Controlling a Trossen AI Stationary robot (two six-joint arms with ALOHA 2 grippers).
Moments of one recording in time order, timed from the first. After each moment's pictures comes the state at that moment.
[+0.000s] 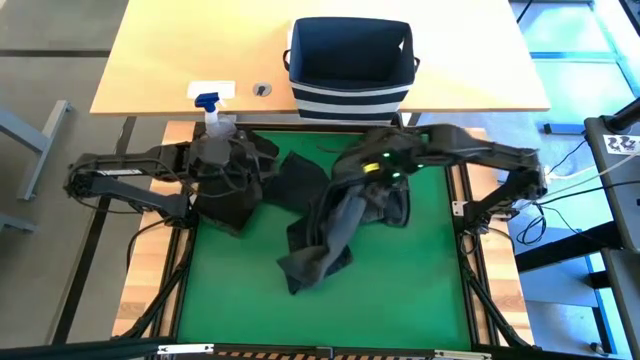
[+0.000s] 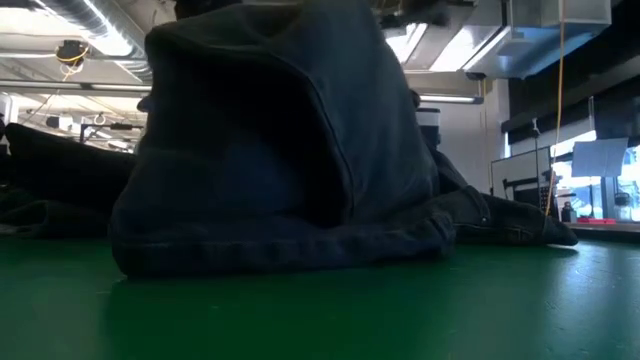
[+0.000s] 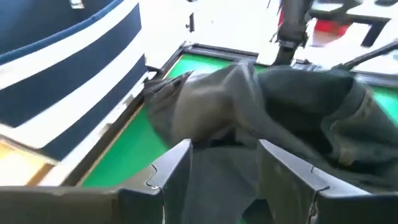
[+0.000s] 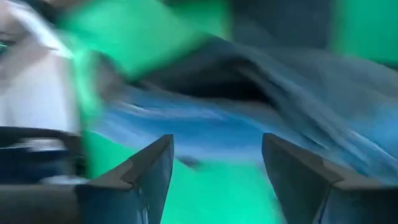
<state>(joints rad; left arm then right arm) 0.06 0.99 1.05 -0.53 -0.28 -0.13 -0.07 1.55 1.75 -1.15 -0.17 0.39</state>
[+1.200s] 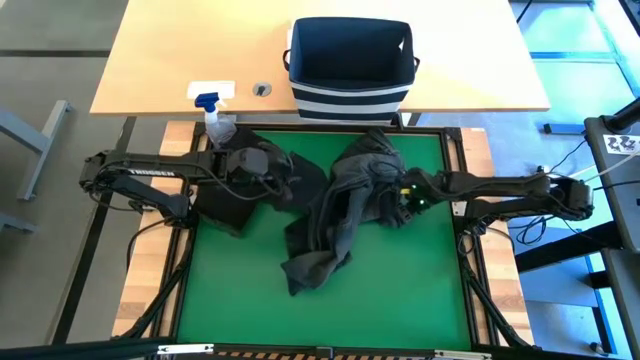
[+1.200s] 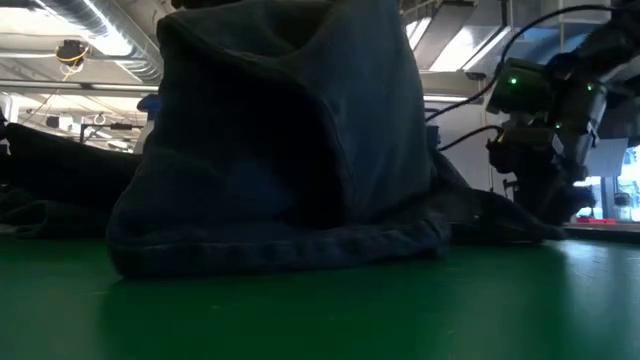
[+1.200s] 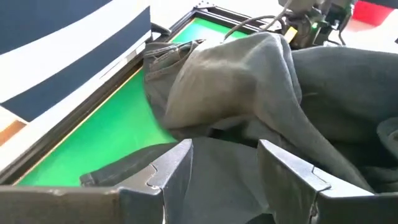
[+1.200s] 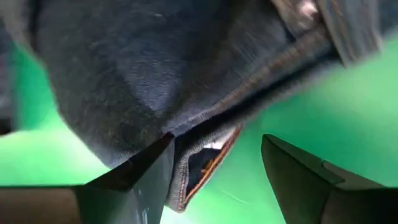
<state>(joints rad) 0.06 1.22 1.05 -0.43 -0.33 -0.31 -0.33 1.07 0.39 -0.45 -0.24 0.62</state>
